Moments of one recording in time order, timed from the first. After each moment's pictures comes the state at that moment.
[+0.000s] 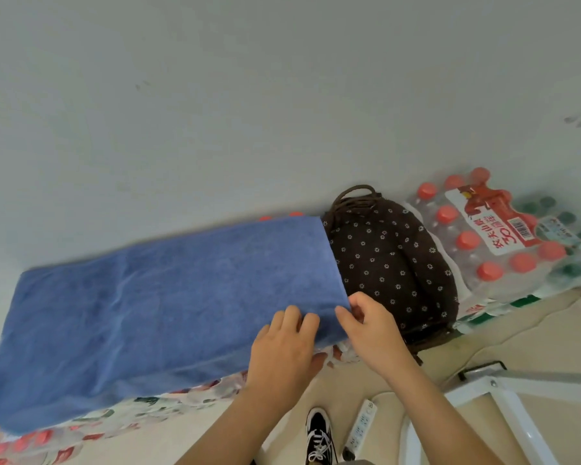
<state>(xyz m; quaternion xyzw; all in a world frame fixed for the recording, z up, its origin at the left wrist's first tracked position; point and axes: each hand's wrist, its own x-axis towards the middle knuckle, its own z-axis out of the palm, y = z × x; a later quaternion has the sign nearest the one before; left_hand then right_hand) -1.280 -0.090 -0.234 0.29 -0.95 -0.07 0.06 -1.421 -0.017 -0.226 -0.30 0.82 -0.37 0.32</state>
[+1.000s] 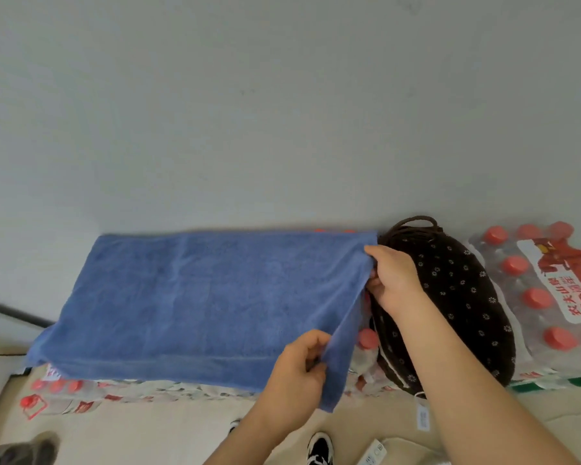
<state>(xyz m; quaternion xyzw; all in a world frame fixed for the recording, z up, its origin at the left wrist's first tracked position) -1.251 -0.093 -0.206 0.44 -0.65 -0.61 0.15 -1.456 -0.143 -0.201 -0.07 0.68 -0.57 0.46</state>
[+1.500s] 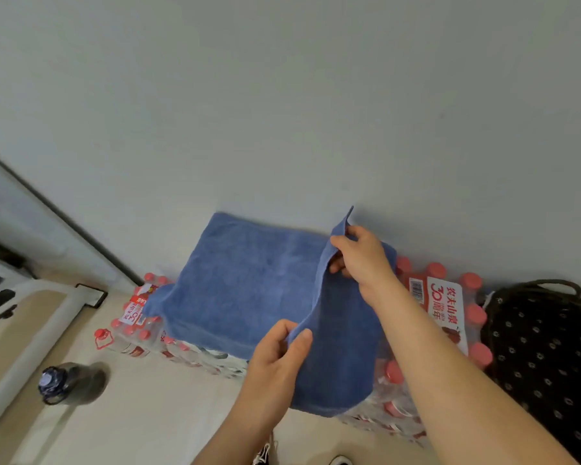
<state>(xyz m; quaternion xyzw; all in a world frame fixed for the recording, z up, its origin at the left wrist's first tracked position) -1.112 -0.137 -0.153 0.56 -0.46 -0.60 0.33 -1.272 -0.266 -0.161 -0.36 0.66 -0.43 0.50</state>
